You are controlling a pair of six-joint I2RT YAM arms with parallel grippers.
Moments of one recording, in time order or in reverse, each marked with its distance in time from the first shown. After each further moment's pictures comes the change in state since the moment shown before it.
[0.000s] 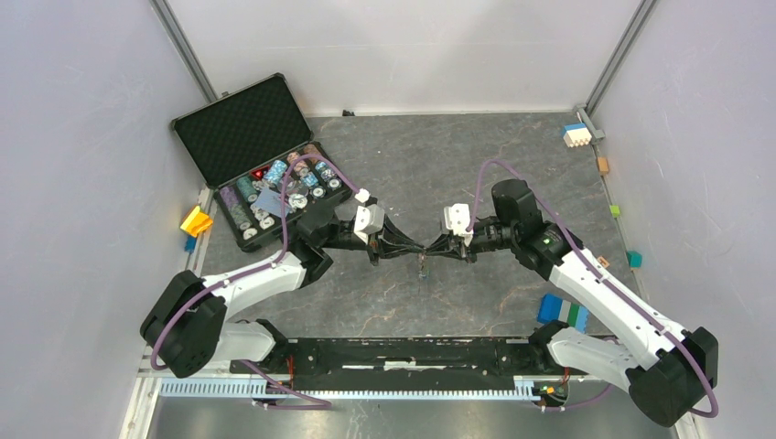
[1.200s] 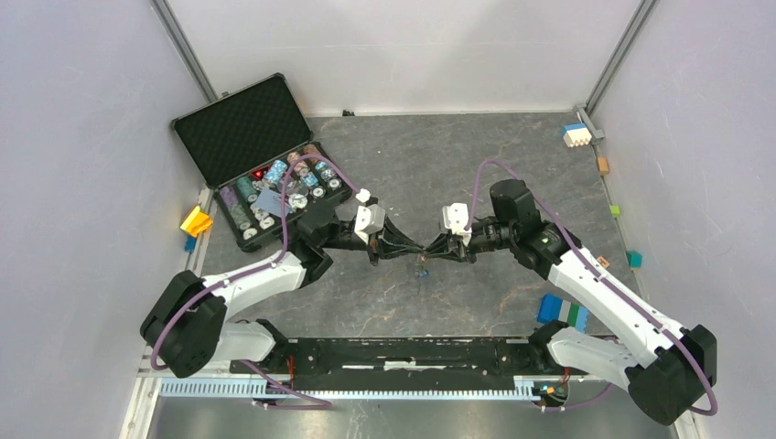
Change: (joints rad) left arm 0.000 0.000 0.000 -0.016 0.002 0.001; right arm -0.001 0.010 0.000 -0.003 -0.002 0.016
